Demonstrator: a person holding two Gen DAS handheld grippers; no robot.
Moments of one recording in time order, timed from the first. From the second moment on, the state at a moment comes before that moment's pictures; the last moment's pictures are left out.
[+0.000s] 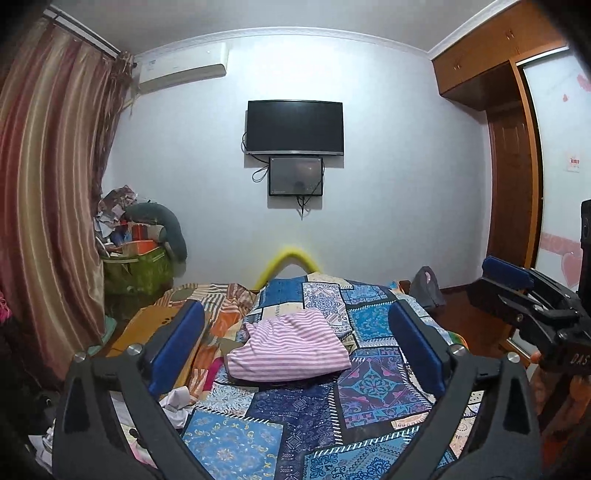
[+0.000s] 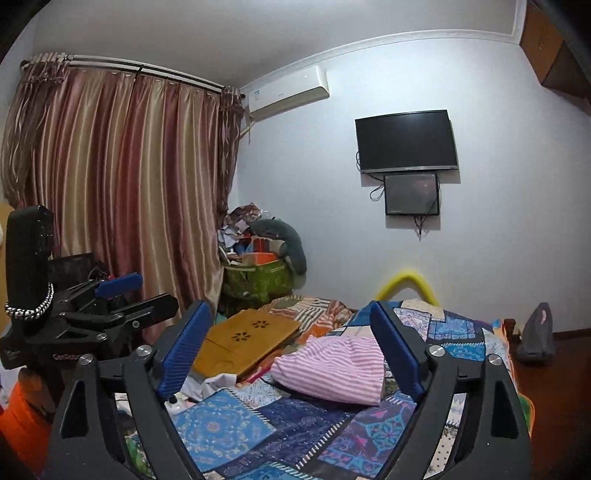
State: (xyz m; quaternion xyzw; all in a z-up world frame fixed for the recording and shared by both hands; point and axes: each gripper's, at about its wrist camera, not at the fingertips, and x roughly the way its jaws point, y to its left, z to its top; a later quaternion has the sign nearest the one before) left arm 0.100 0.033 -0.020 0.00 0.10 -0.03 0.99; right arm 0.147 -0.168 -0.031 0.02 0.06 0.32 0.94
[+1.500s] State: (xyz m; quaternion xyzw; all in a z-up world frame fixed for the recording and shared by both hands) left arm 0.110 0.037 -0.038 0.00 0.12 -0.03 0.99; right arm 0.142 -0.167 -0.035 0.03 0.07 0.30 0.95
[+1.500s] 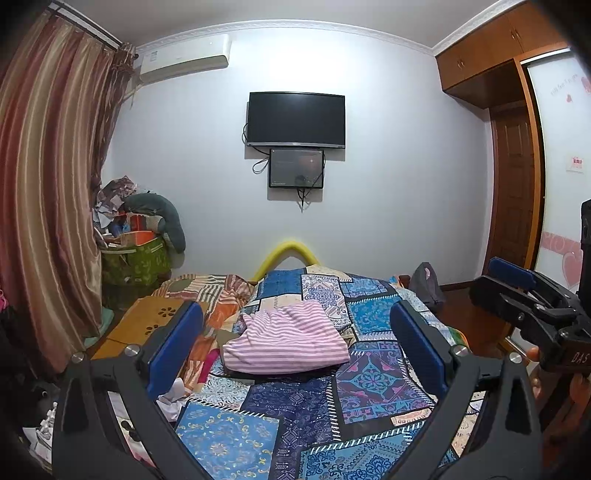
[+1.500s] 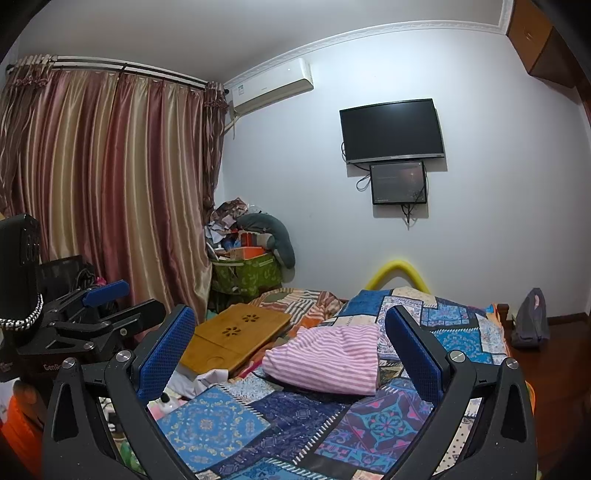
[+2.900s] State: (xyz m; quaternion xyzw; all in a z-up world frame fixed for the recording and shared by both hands) left arm 0.116 0.045 -0.046 -0.01 0.13 -0.05 0.99; right arm 0.141 -0.163 -0.036 0.03 0.08 0.30 0.95
